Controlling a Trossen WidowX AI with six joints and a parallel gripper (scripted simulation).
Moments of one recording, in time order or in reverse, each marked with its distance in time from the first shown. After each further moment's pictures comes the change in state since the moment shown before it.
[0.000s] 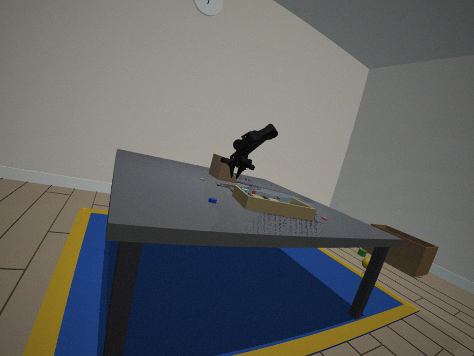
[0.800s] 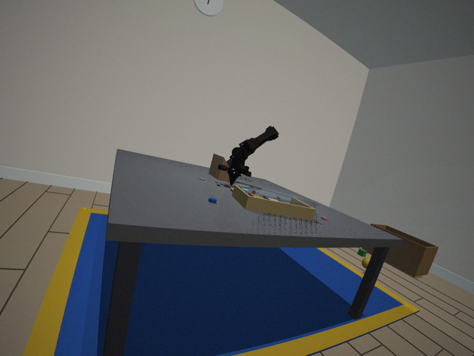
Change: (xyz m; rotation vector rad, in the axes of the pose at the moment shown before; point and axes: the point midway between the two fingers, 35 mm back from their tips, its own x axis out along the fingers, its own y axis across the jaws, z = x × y) arm 0.045 0.002 -0.023 -0.012 -0.030 0.007
